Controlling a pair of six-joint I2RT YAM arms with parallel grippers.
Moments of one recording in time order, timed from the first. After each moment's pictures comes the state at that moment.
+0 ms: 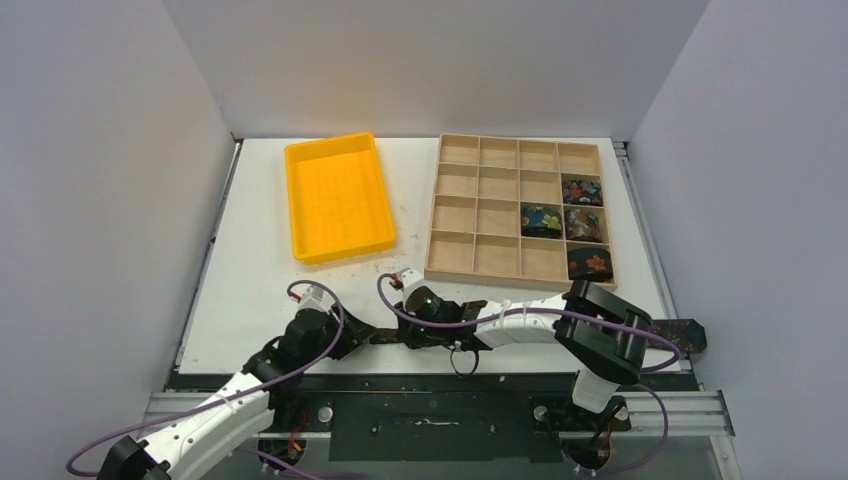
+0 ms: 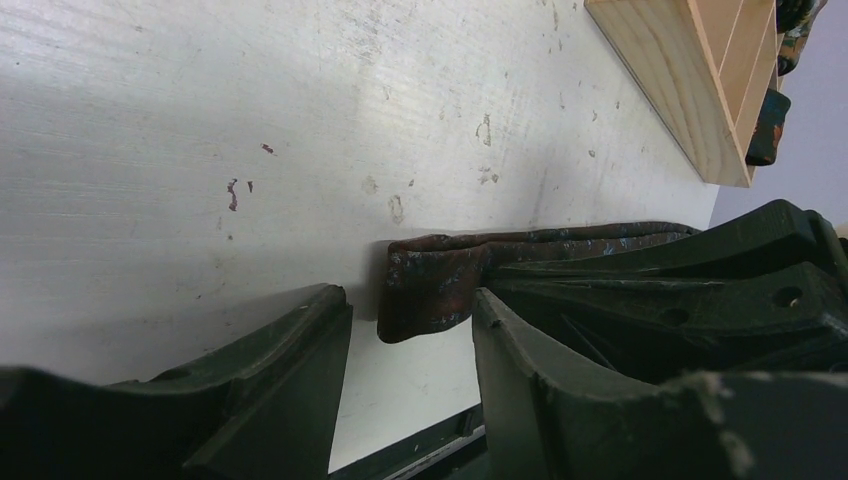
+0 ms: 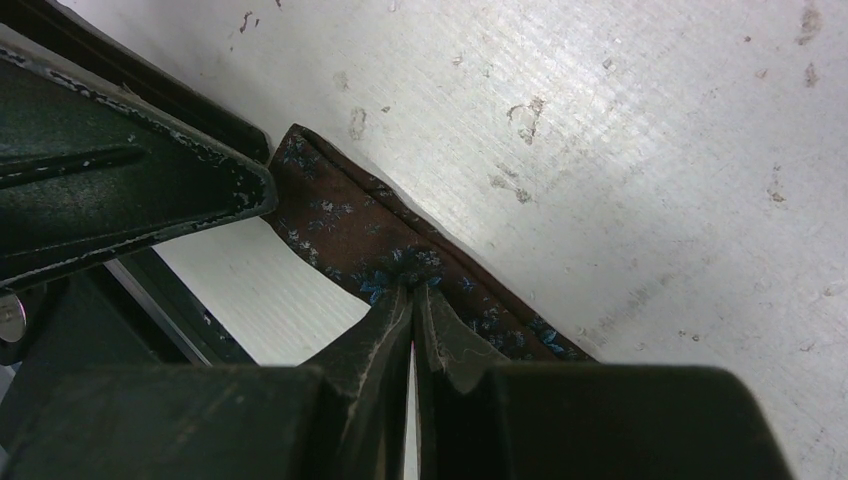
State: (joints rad) left arm -0.63 0.58 0.06 -0.12 -0.01 -1.14; right arm 1.12 1.69 0.81 0.09 0.04 0.51
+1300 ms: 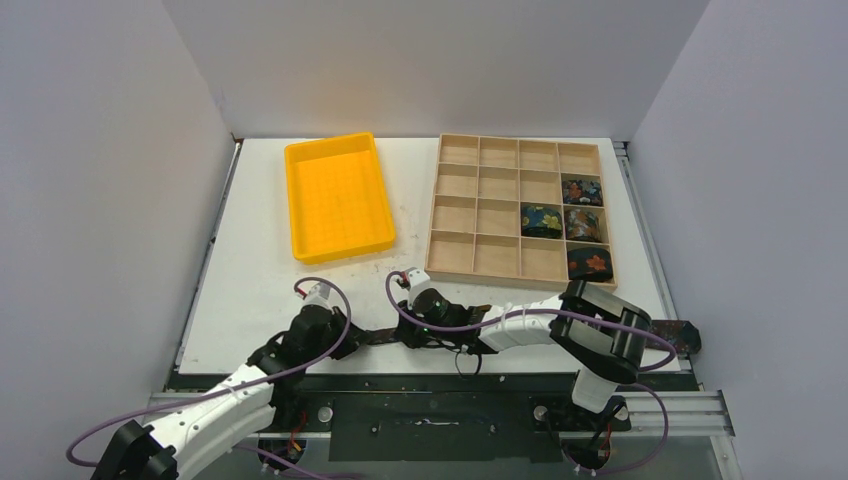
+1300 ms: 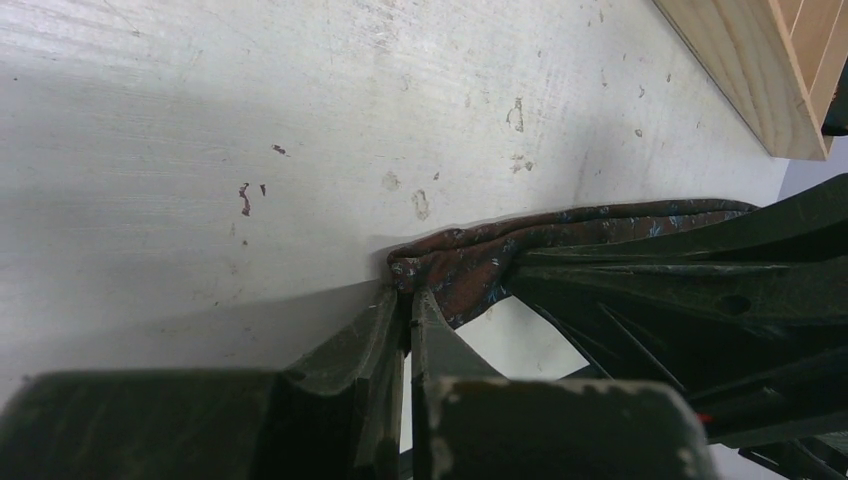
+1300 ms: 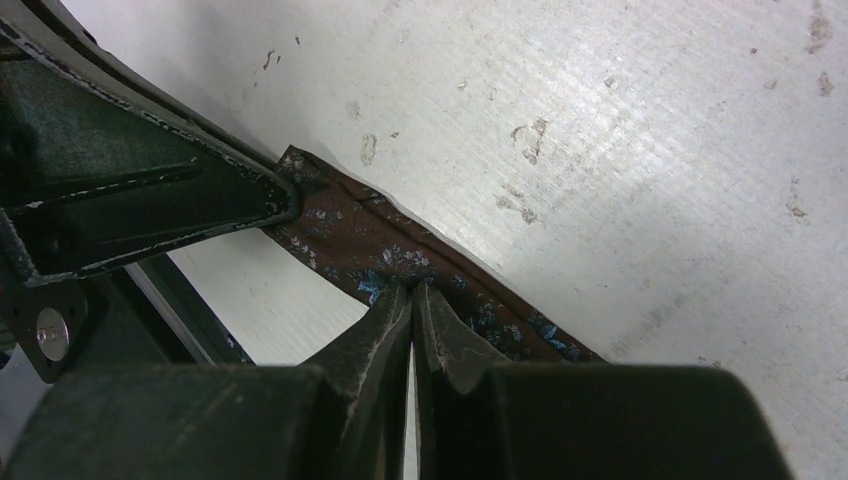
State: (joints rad) left arm -0.63 0.69 0.08 -0.08 0.01 -1.05; right arm 1.11 1.69 0.72 0.28 0.02 0.57
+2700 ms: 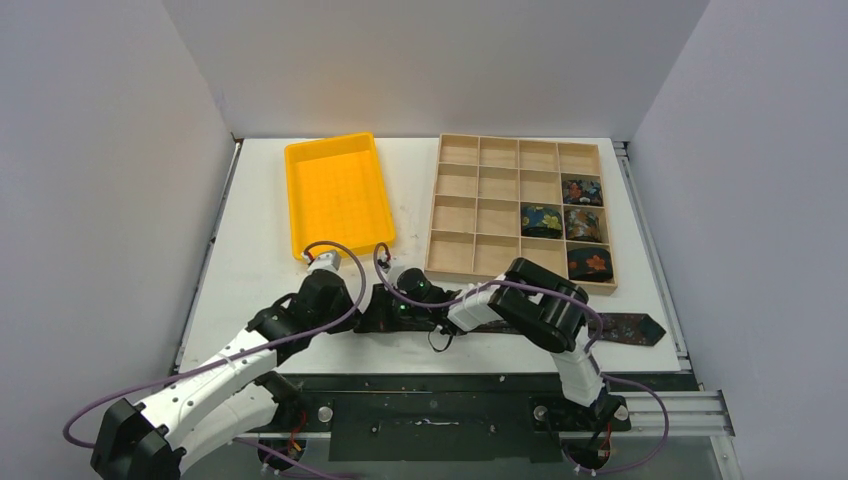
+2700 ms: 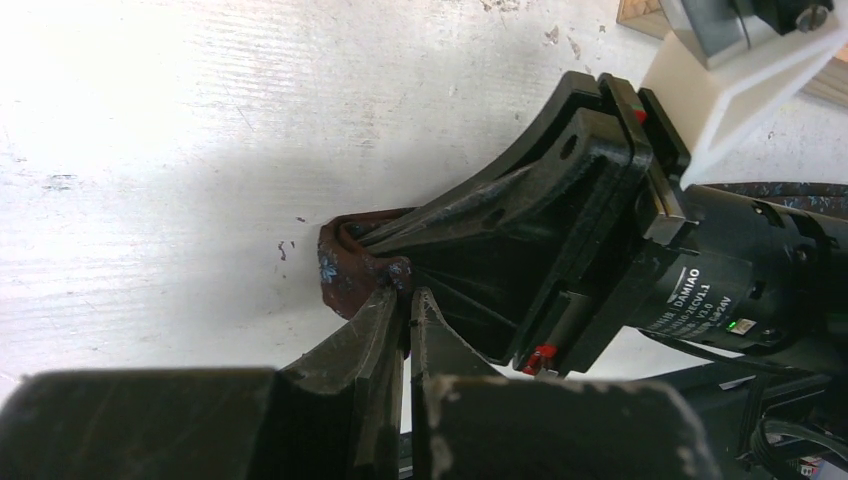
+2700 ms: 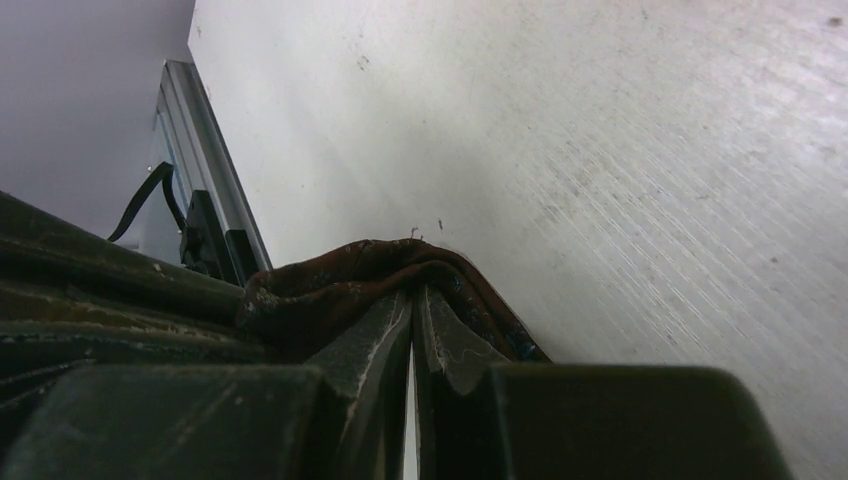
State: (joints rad) left arm -0.65 0.85 0.49 -0.47 -0.15 -0.79; right arm 1.02 2.04 0.92 0.63 -0.32 0.80
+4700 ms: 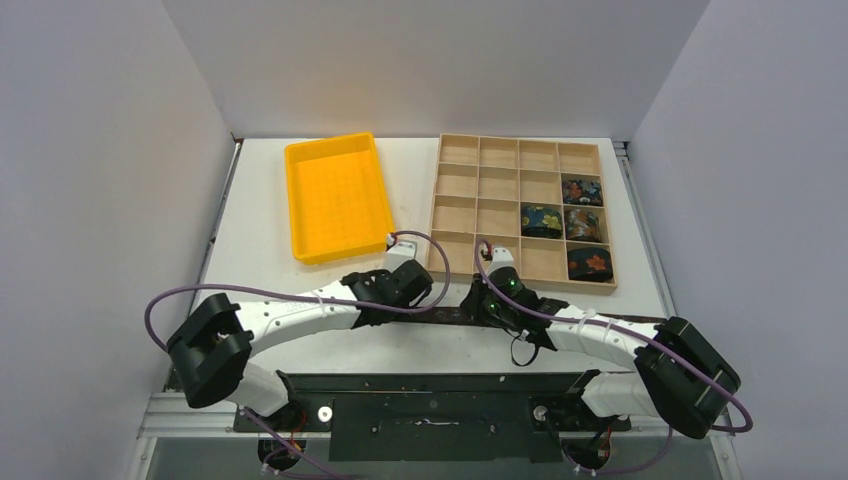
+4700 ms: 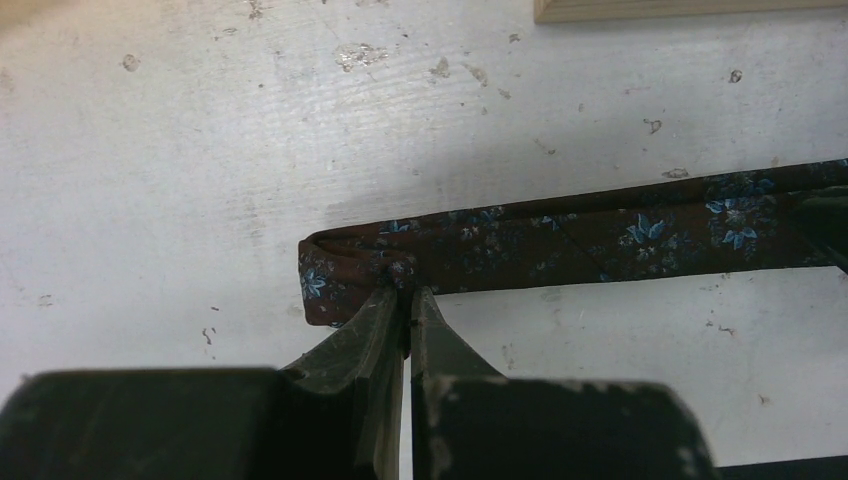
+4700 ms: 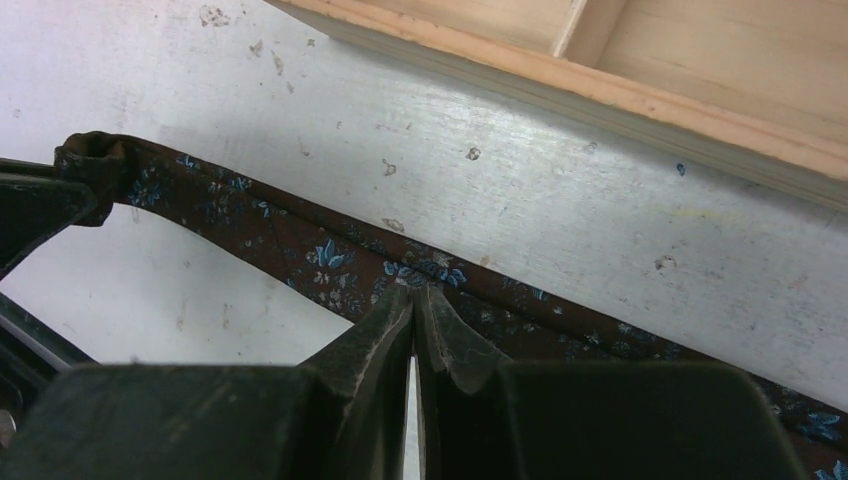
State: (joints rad) left arm -0.99 1.43 0.90 -0.55 -0.50 -0.72; right arm 0.74 1.26 0.45 0.12 0.03 0.60
